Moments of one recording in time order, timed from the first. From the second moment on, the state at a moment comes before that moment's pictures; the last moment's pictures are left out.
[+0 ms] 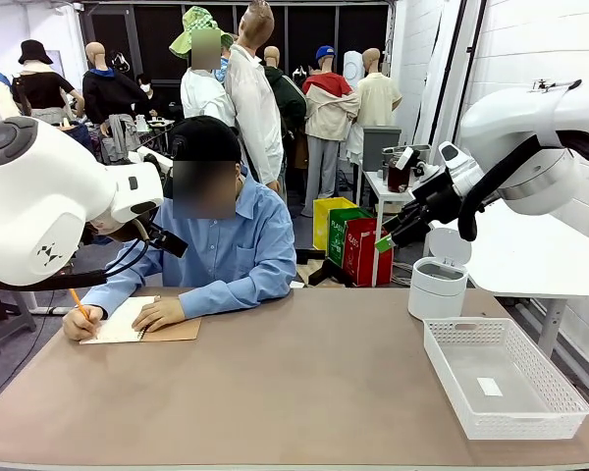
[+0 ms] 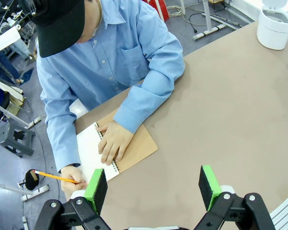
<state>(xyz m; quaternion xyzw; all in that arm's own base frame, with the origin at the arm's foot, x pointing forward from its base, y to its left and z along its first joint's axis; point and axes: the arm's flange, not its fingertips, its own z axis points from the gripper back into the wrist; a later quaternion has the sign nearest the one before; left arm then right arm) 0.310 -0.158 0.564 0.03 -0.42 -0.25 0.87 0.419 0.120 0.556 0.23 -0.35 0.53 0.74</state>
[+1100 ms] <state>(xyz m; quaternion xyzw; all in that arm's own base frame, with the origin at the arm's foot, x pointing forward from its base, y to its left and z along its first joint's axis) 0.310 -0.158 0.564 0.03 -0.42 -0.25 0.87 0.419 0.120 0.556 0.23 -0.35 0.53 0.74</state>
